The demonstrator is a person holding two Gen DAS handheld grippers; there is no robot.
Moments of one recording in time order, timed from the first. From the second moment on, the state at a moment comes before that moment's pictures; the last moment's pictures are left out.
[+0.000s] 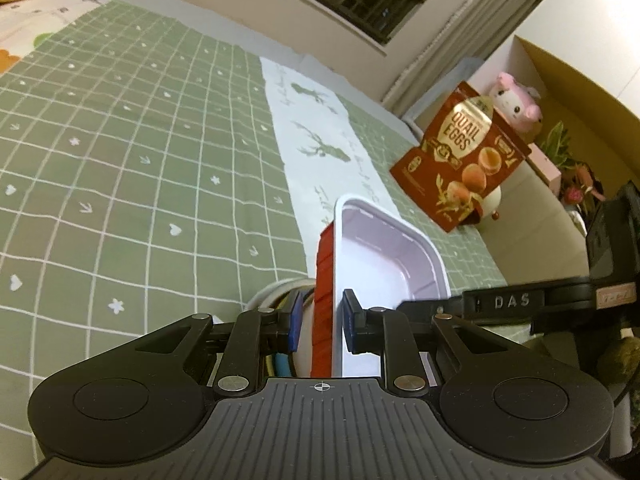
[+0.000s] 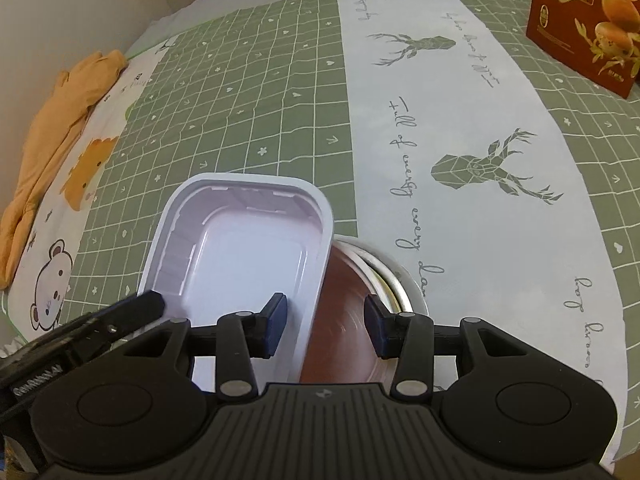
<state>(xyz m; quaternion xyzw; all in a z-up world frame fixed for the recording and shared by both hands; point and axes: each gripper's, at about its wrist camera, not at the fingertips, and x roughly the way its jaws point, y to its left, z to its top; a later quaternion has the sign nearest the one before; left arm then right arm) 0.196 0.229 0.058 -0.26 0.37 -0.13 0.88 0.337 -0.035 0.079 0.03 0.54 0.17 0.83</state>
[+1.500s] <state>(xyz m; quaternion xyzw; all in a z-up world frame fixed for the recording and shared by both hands) 0.189 0.216 0.070 -0.26 0.36 -0.18 0.88 0.331 -0.042 0.079 0.05 0.53 0.18 0.83</state>
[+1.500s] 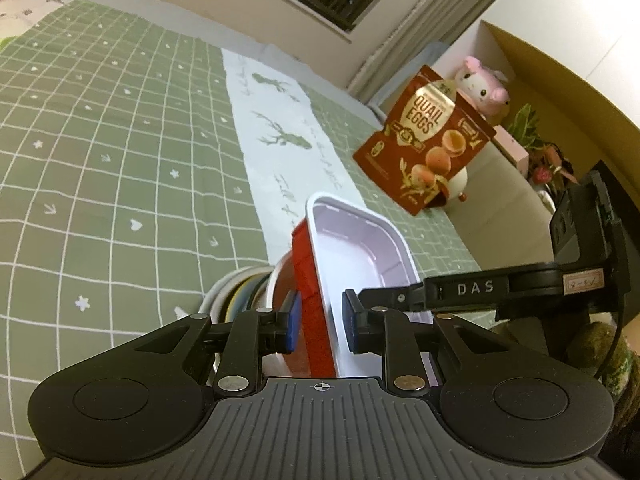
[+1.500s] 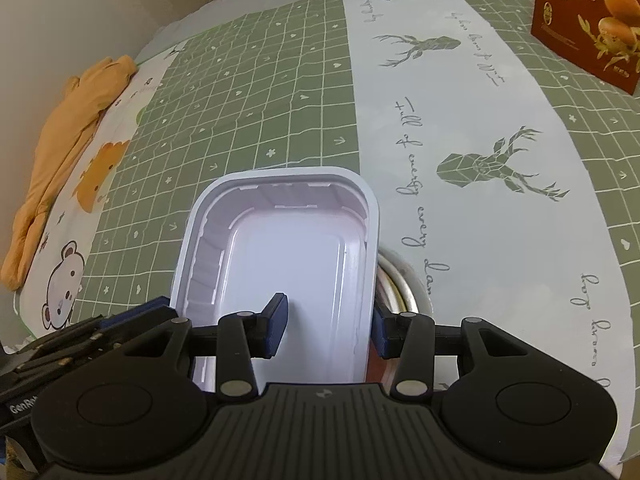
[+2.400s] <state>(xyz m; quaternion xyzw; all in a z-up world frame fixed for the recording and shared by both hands) 0.031 0.147 0.105 -0.12 0.17 -0.05 0.98 0.174 -0.127 0.109 0.10 0.24 0.21 0.94</state>
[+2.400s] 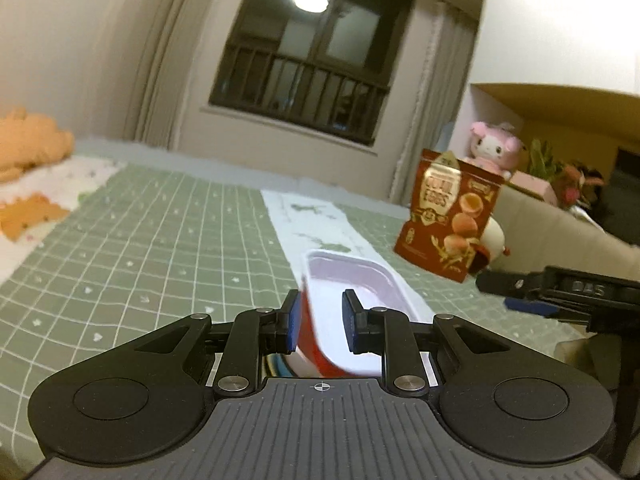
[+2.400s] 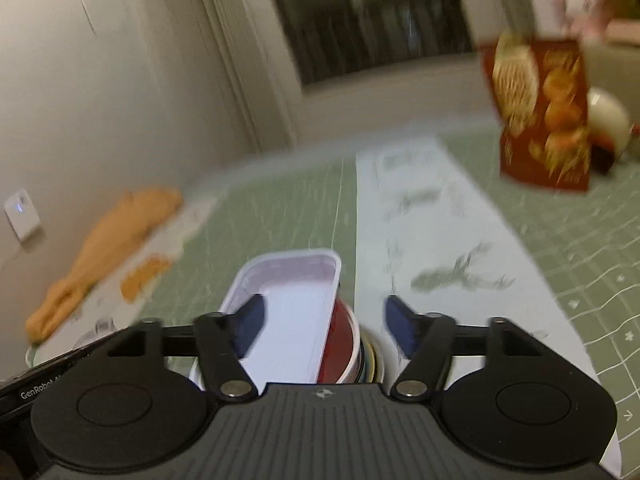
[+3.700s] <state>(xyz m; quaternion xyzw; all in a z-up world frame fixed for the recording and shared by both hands) -0.040 0.047 0.021 -0.04 0.25 0.03 0.97 0.055 -0.141 -0.015 0.02 0.23 0.13 0.96</state>
